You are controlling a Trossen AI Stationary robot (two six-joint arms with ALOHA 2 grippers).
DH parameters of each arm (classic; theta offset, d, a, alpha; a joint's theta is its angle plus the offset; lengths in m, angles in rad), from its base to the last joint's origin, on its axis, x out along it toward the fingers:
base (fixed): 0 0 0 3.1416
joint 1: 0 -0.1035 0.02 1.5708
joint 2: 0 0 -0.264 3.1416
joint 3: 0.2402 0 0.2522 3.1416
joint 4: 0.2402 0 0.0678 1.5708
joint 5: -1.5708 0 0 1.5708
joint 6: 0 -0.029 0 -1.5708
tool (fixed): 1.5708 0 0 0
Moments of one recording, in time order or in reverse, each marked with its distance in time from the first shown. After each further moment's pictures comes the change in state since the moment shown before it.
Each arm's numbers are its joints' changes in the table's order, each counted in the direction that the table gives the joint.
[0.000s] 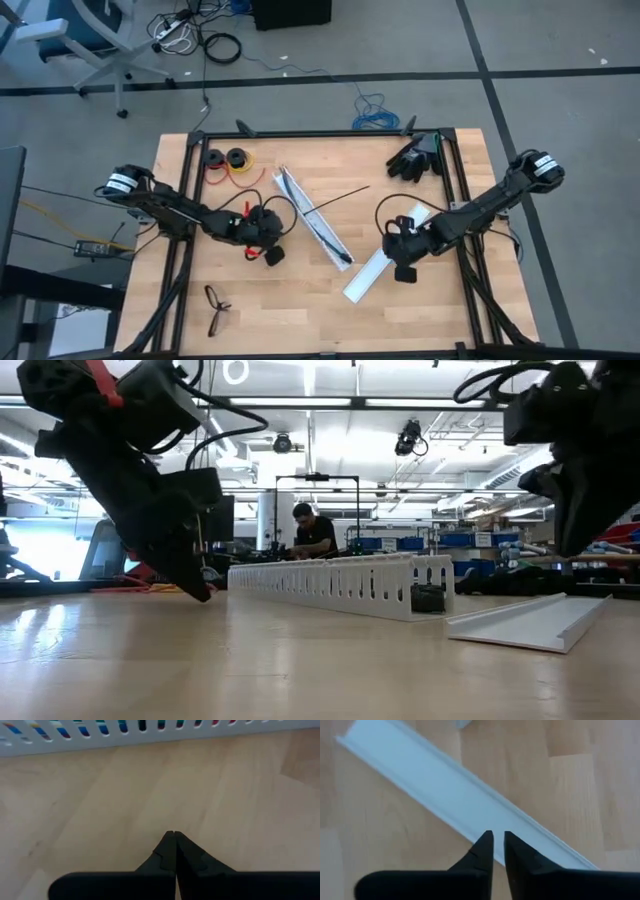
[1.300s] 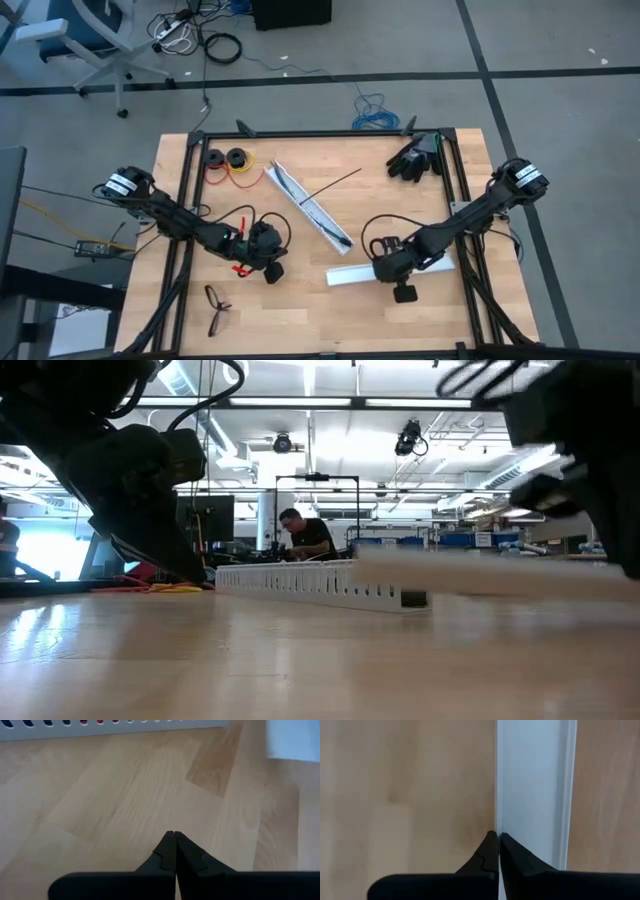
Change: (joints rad) left arm 0.184 0.000 0.001 -0.133 0.041 0.152; right arm -0.033 0.216 0.138 -0.058 0.260 0.138
